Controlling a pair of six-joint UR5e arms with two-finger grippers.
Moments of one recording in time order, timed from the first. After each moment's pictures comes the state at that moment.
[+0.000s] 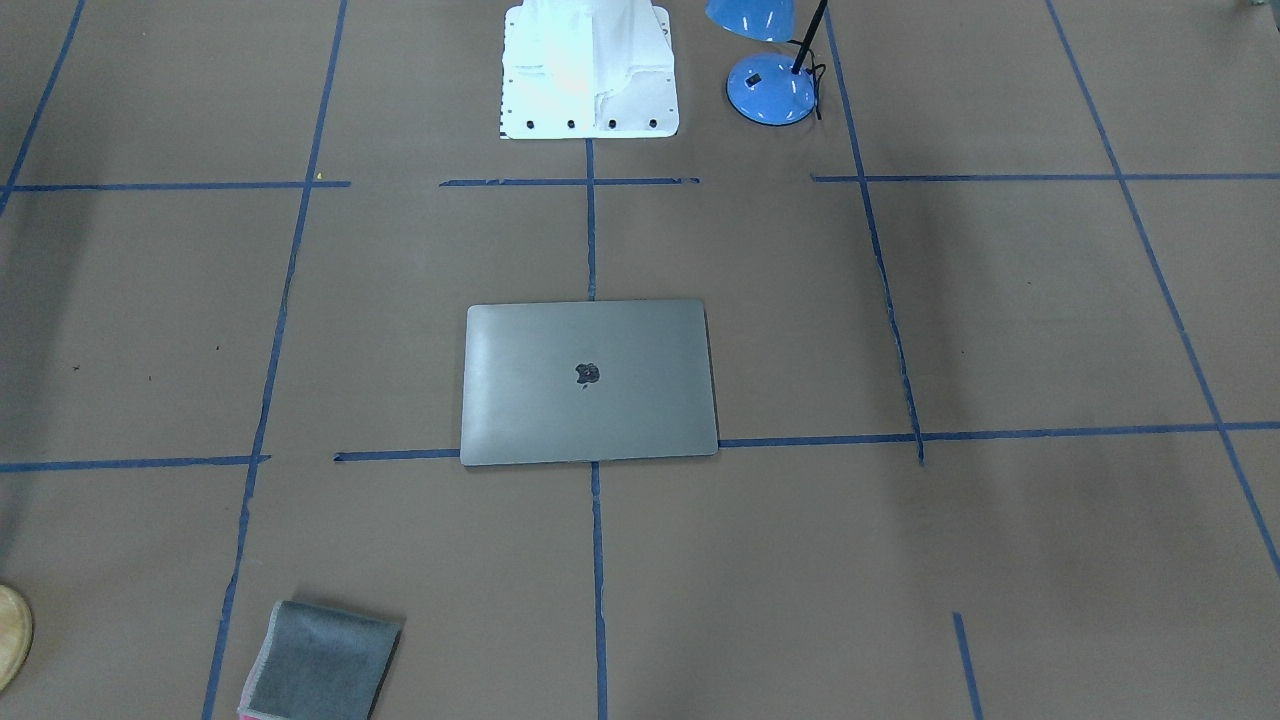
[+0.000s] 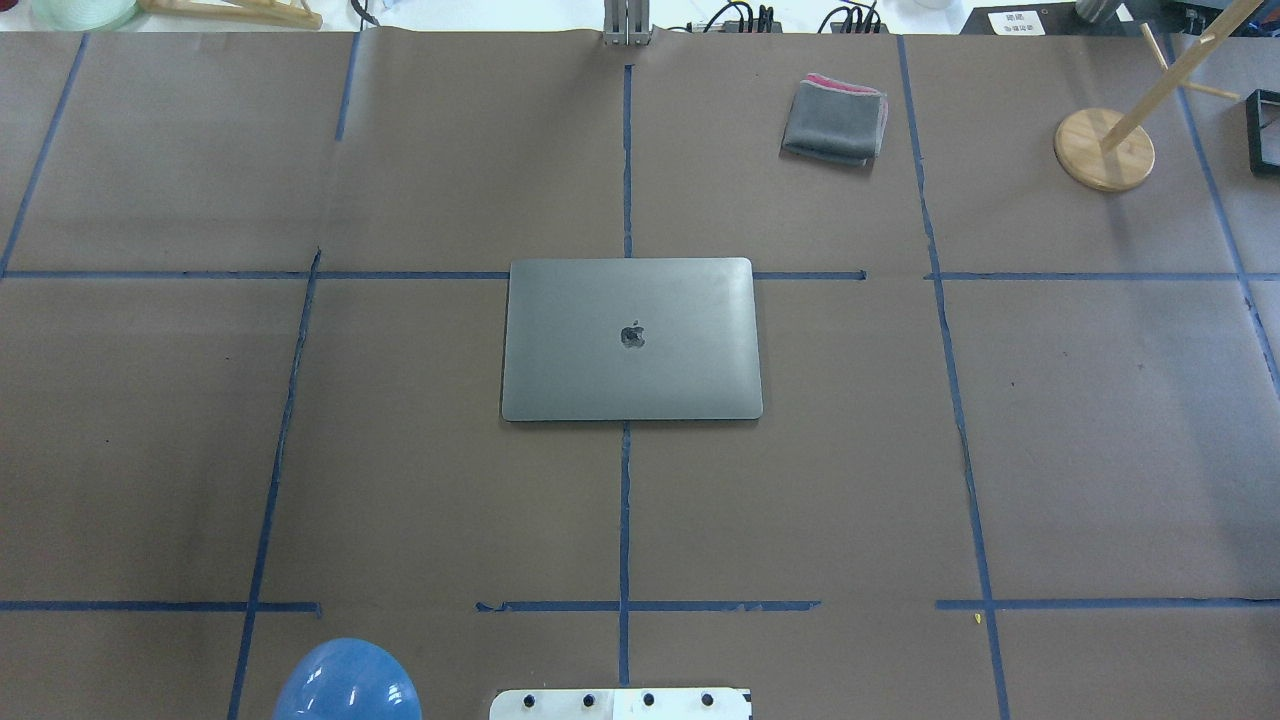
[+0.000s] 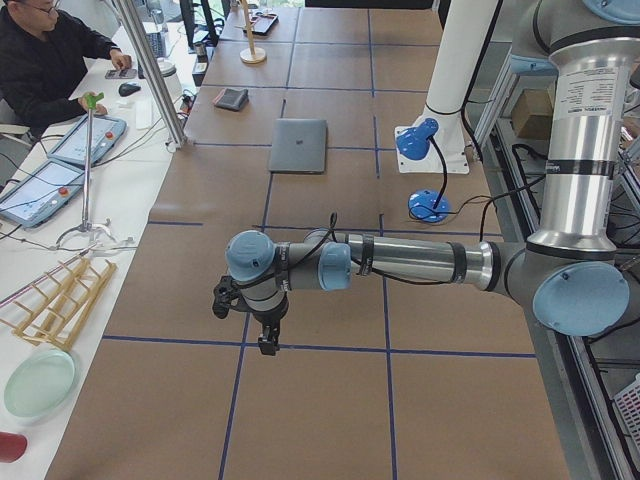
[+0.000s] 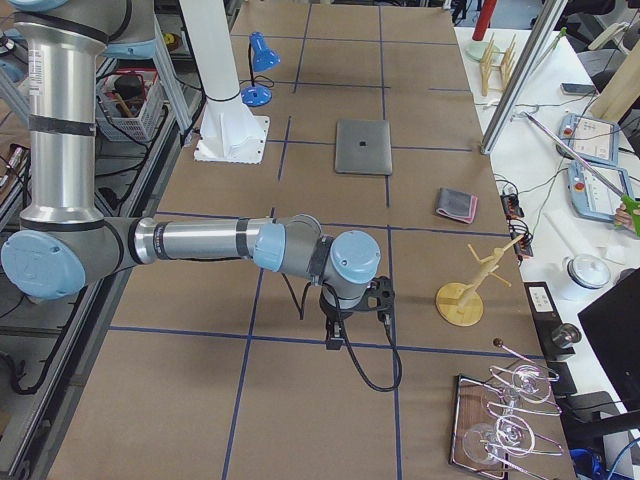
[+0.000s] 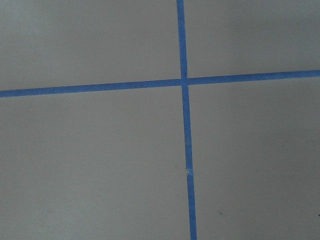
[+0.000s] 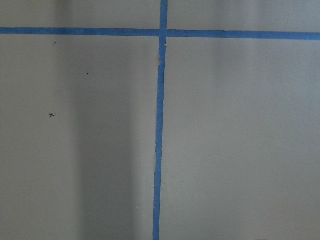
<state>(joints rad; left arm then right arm) -1.56 -1.58 -1.62 -1.47 -2.35 0.09 1.62 -1.66 1.74 -1.84 2.37 -0.20</state>
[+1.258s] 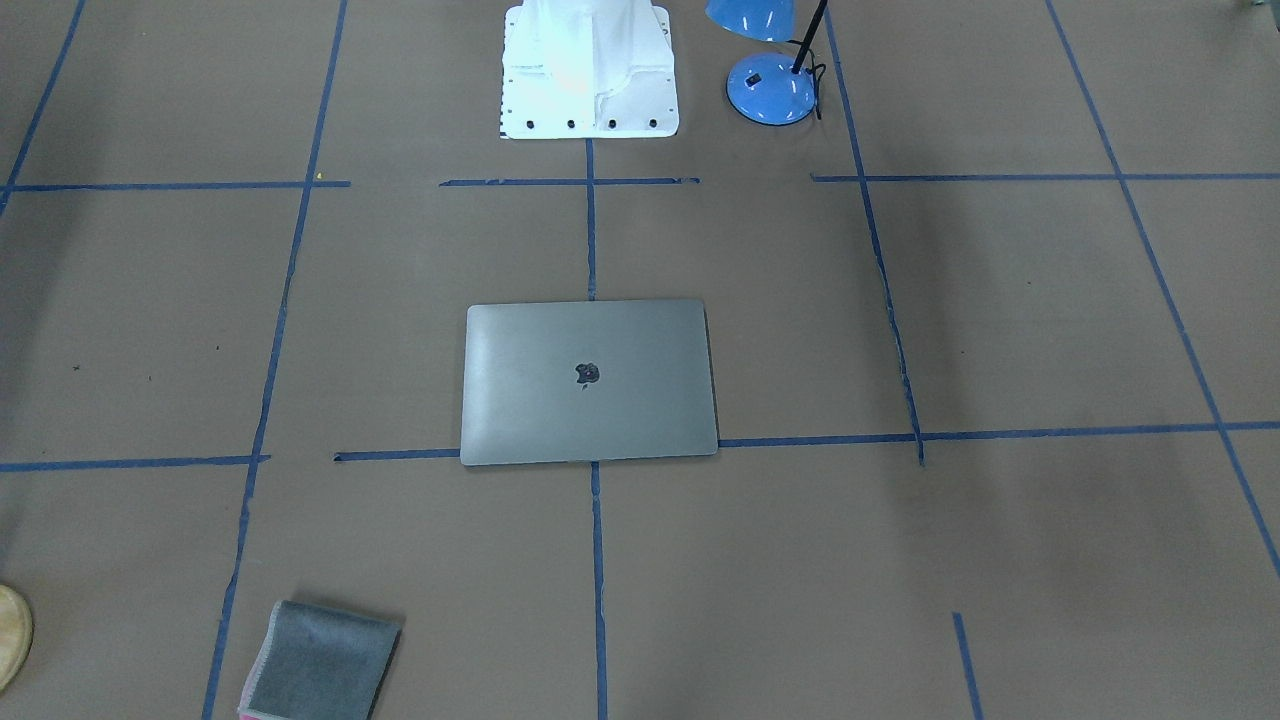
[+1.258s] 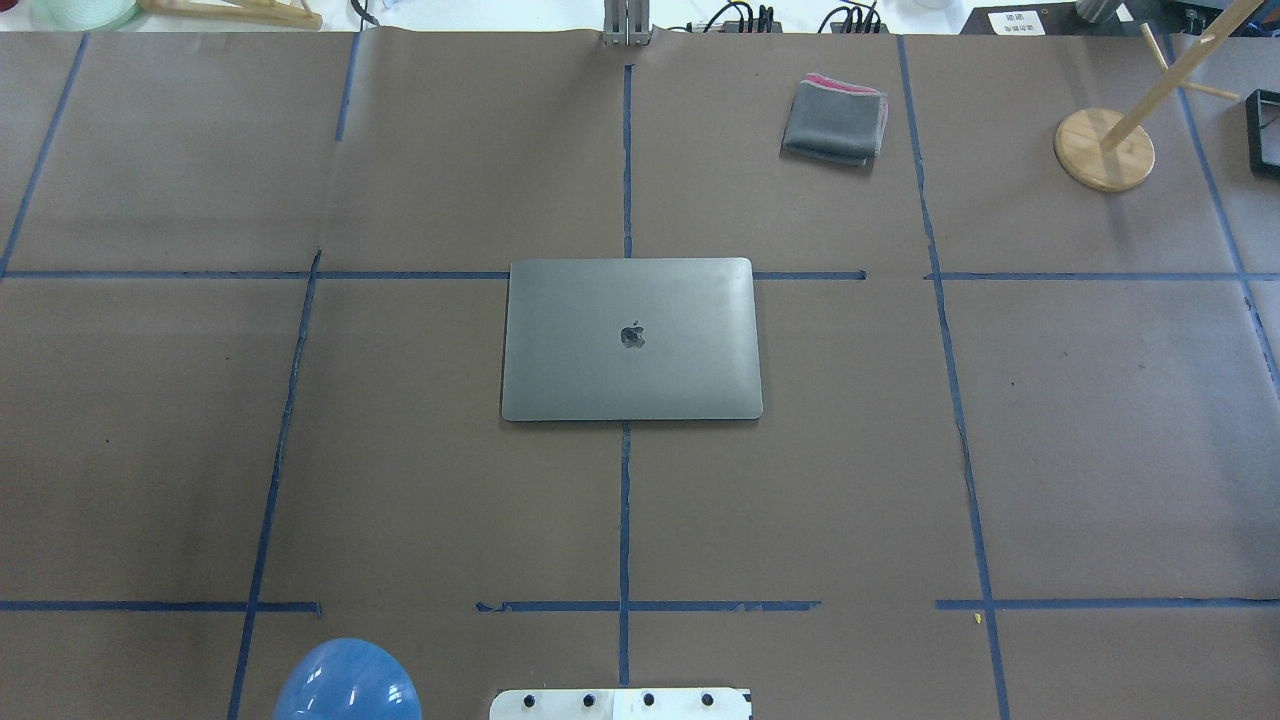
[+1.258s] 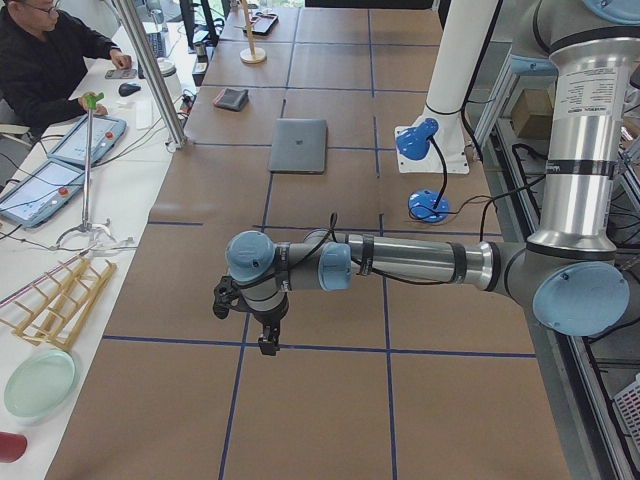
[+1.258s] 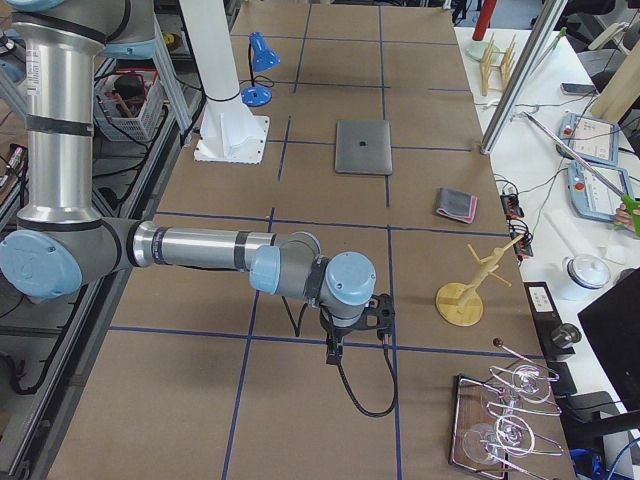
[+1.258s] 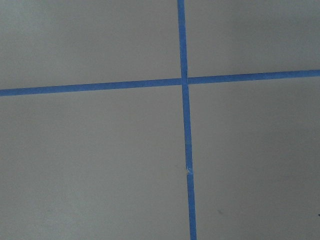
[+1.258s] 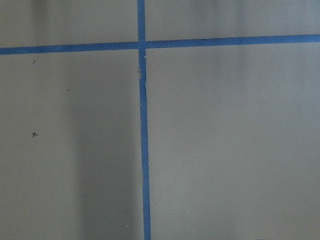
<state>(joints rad) -1.56 -1.58 -1.62 -1.47 -2.36 0.09 1.64 -1.67 1.67 -1.72 2.38 -0.13</state>
